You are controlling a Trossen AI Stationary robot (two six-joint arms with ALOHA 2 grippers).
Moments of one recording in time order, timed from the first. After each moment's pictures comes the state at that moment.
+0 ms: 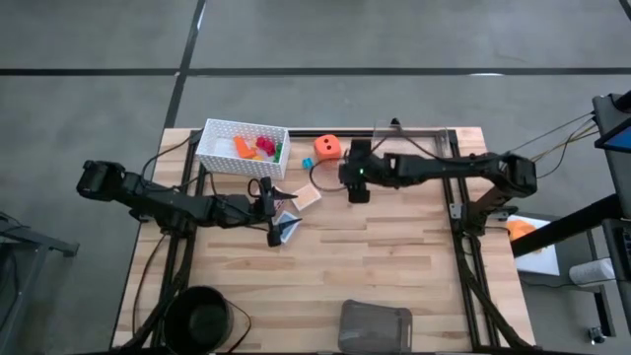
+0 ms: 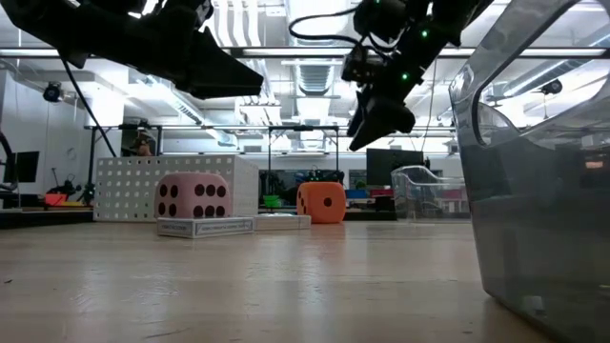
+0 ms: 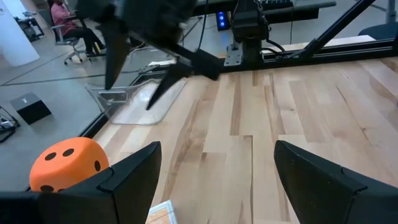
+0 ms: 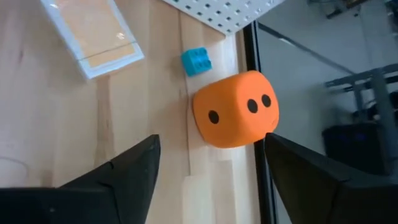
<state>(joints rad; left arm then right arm) -0.13 1.26 0.48 0.51 -0.35 0.10 -0.21 1.57 1.07 -0.32 0.38 -0.46</state>
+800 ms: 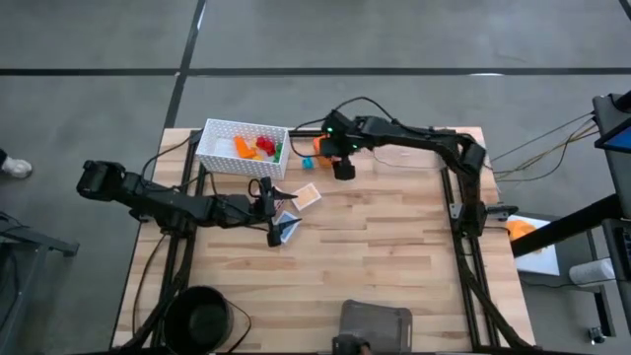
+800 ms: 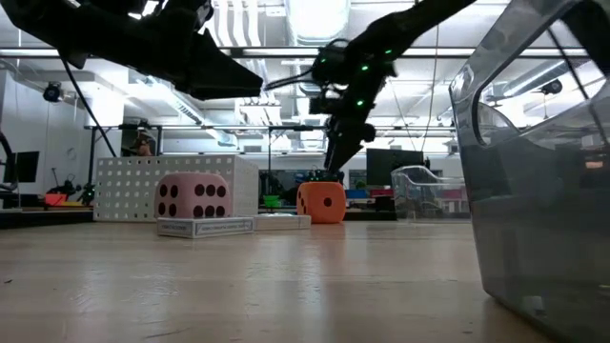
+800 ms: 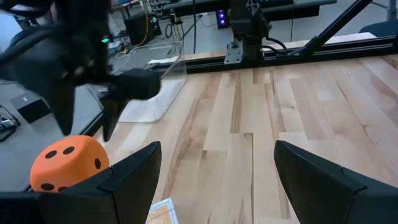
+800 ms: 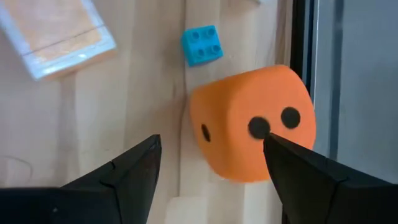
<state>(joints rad) -0.13 1.26 0.48 0.50 -0.35 0.10 -0.45 1.98 1.61 -0.71 0.04 -0.57</state>
